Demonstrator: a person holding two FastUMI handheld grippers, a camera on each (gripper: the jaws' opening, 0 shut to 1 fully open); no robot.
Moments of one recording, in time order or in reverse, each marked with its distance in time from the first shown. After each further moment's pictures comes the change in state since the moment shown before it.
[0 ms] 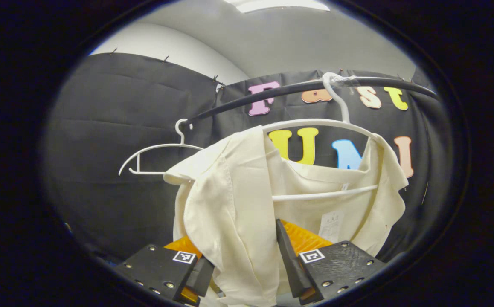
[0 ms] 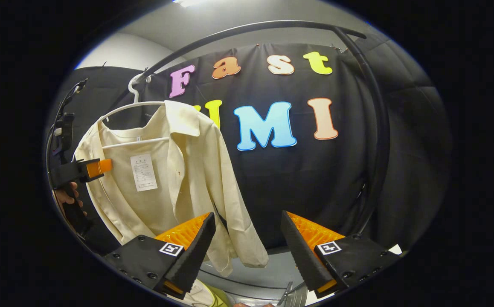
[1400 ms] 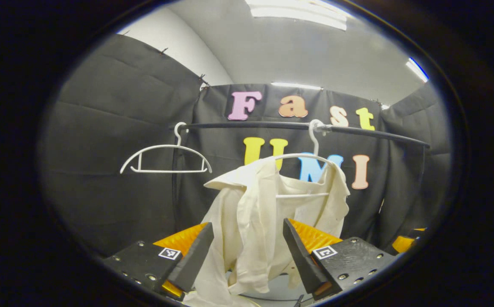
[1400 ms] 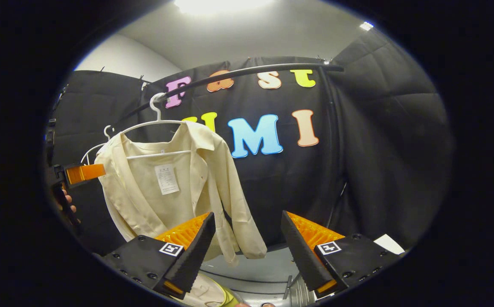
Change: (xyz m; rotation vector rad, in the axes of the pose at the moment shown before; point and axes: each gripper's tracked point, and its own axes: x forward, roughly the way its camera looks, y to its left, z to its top) left arm -0.092 0.049 0.032 -0.125 0.009 -0.288; right arm -0.111 0.040 0.008 0.024 -0.058 -0.091
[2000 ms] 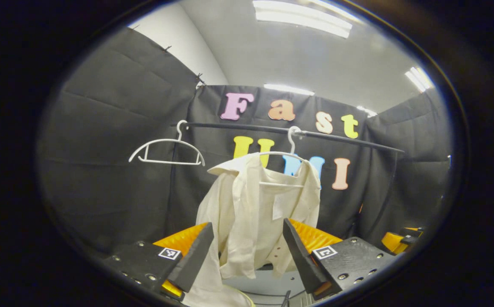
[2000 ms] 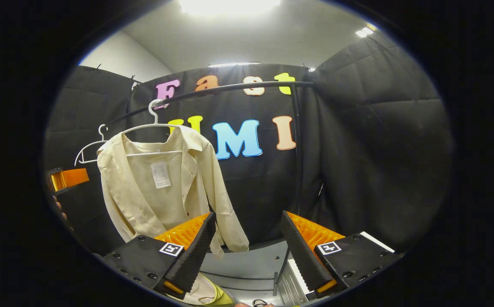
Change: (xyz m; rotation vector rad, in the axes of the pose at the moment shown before) left arm -0.092 -0.004 -0.003 -0.051 0.001 -0.083; right arm -0.078 -0.026 -0.003 -0.013 -0.025 -0.155
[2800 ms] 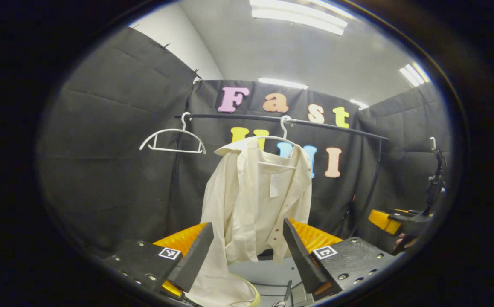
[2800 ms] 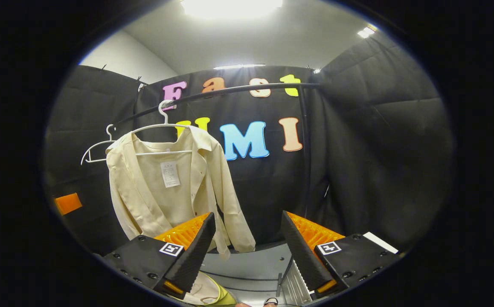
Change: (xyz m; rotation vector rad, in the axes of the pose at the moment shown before) left arm -0.089 0.006 -0.043 0.018 0.064 -0.053; right arm -0.015 0.013 -0.010 0.003 -0.012 0.034
